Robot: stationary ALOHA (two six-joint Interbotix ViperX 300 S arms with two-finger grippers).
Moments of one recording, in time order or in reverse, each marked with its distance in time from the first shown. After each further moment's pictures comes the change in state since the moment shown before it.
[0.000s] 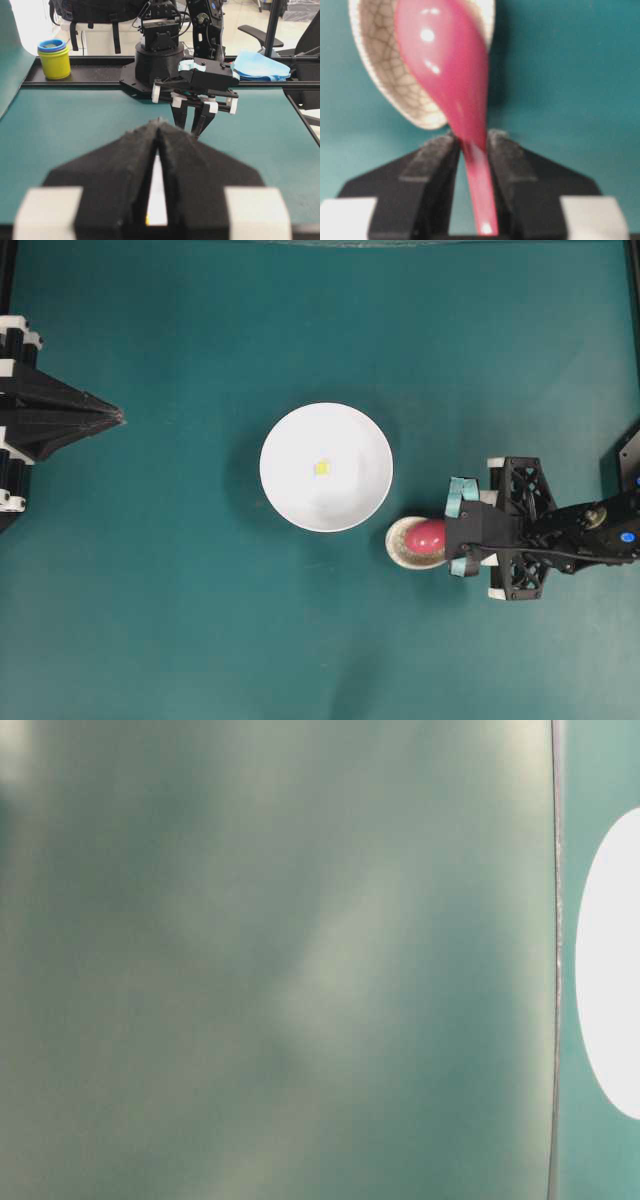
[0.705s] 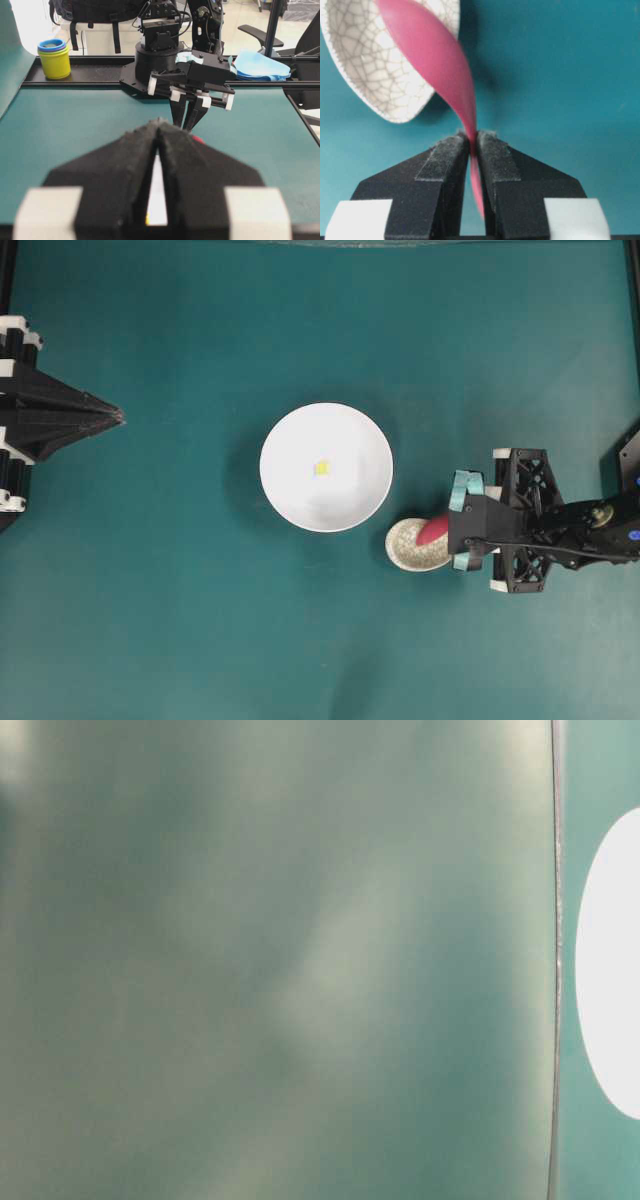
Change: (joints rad) left arm 0.002 0.000 0.000 0.002 0.000 0.000; right arm -0.002 -0.037 -0.008 -0.018 0.078 0.000
